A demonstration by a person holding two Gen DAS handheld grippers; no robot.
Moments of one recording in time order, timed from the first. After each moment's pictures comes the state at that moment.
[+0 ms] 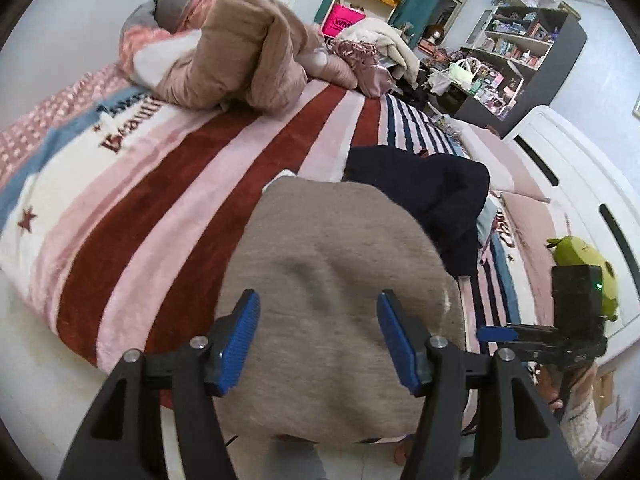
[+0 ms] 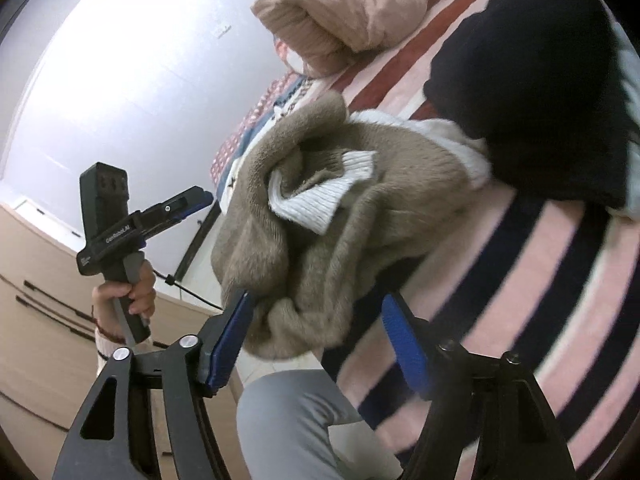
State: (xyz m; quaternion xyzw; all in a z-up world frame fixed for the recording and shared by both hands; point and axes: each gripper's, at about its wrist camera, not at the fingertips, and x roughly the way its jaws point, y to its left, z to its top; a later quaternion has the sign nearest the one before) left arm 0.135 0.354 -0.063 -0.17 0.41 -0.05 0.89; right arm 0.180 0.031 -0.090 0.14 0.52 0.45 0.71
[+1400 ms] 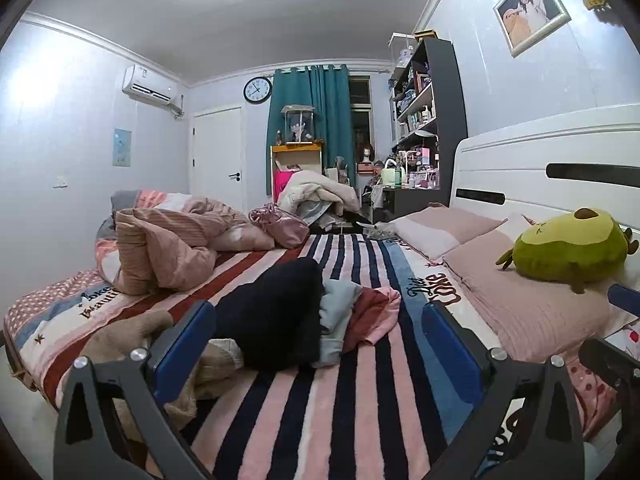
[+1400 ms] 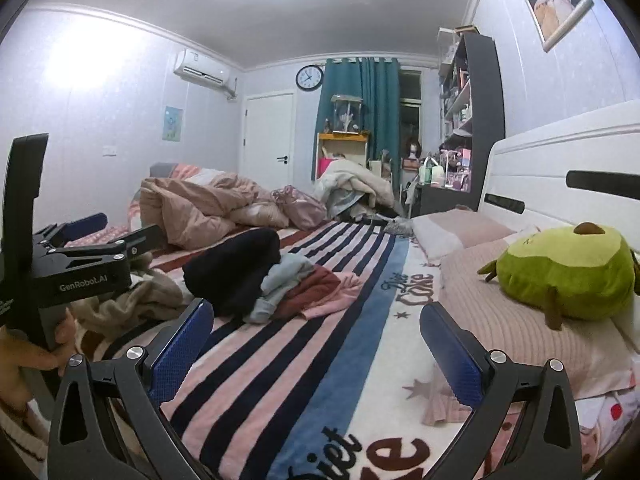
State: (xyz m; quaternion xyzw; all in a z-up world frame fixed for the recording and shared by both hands) left arm -0.002 -0.014 0.003 0.02 0.09 -0.02 1.00; right arm -0.065 -0.231 0.014 -0.04 0.12 0.10 0.99
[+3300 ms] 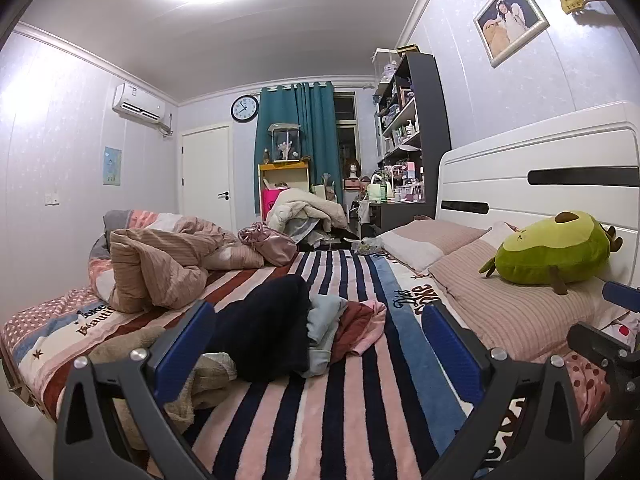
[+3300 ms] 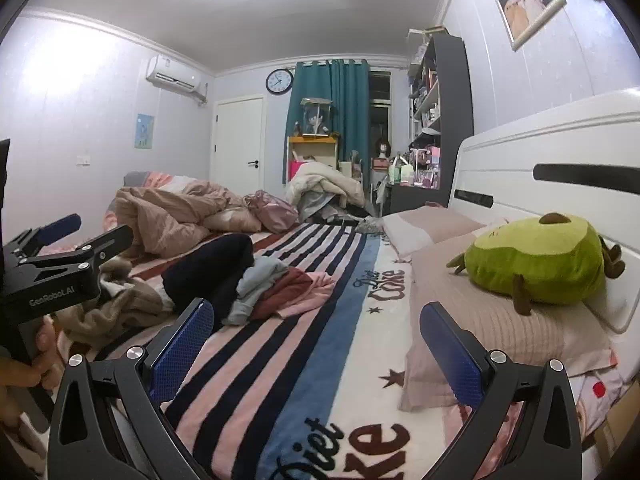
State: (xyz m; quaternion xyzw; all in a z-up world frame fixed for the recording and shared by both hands) left arm -0.031 -0.033 0.010 0.03 0.06 -0.04 1.00; right arm -0.083 -0.257 0.024 -0.02 0.12 0.05 0.99
